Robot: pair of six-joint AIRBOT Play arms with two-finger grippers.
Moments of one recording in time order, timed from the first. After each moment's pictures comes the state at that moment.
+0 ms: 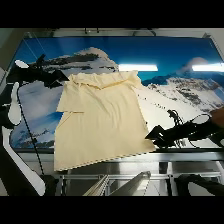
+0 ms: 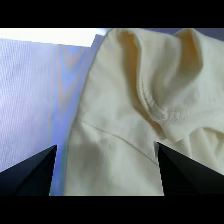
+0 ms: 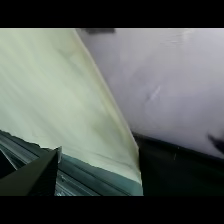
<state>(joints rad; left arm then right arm) 0.22 -2.20 2.02 0.89 -1.25 -1.28 -0.07 -1.25 0.45 -0.72 1.14 1.26</state>
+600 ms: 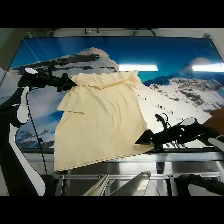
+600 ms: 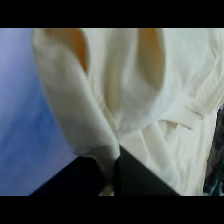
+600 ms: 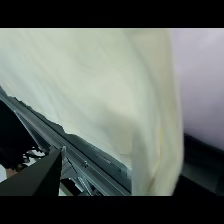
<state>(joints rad) 0.20 -2.31 2.02 0.67 -1.37 -1.29 0.05 -1.37 0.43 -0.55 1.14 1.14</state>
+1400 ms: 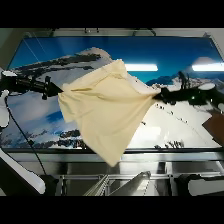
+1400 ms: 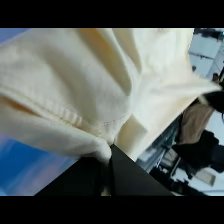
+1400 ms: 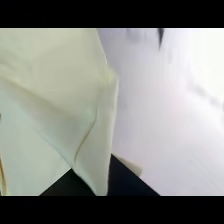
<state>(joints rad) 0.34 -2.09 1.74 0.66 -1.65 -1.35 -0.18 -1.65 1.13 -0.53 1.02 1.03</state>
